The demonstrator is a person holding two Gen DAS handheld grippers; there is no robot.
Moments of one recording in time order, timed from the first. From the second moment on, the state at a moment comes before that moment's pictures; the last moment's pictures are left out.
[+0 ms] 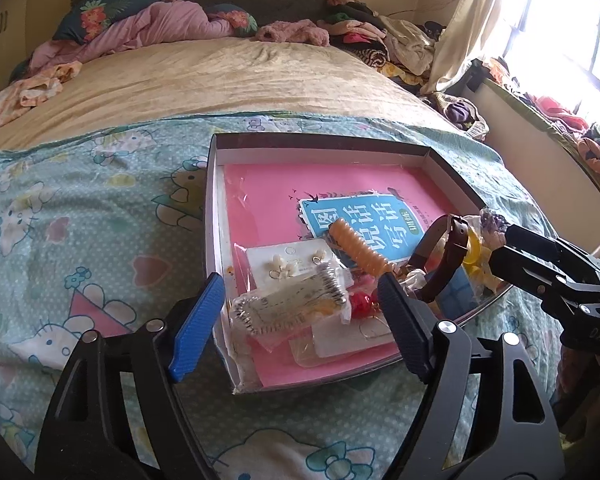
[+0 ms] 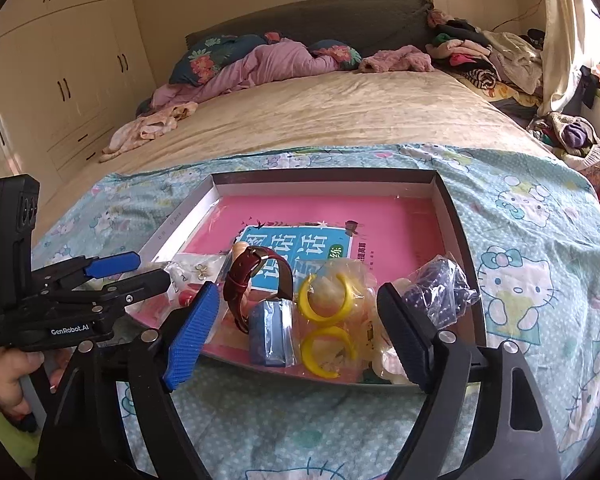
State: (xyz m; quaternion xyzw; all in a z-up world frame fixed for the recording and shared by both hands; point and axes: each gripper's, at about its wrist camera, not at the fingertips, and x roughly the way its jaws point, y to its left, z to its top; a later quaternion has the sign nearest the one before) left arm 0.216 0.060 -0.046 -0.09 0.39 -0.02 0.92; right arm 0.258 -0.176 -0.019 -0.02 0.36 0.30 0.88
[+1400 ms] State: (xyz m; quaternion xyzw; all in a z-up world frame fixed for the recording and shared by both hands) left arm 0.116 0.010 0.000 -0.08 0.35 -0.01 0.93; right arm 0.137 -0.248 0.038 -0.01 0.30 0.28 0.91
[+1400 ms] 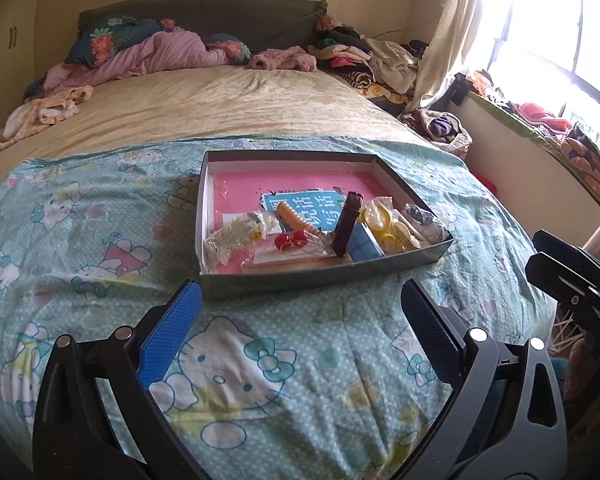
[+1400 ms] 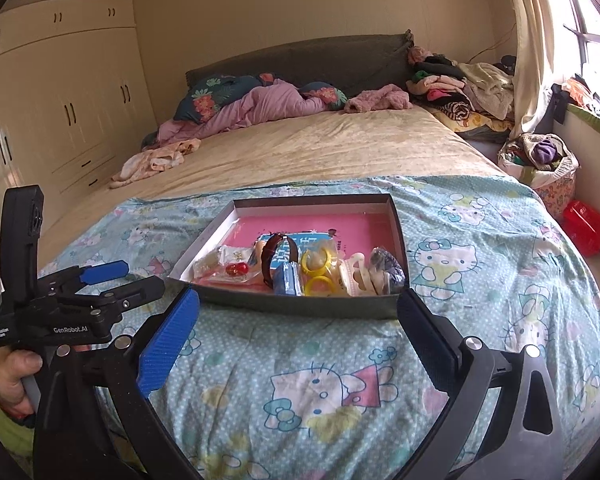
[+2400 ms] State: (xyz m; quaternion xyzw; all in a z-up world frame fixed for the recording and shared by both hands) left arm 0.083 -0.009 -0.019 -0.08 0.36 0.00 0.93; right arm 0.103 -0.264 0.016 -0.03 0.32 0.25 0.91
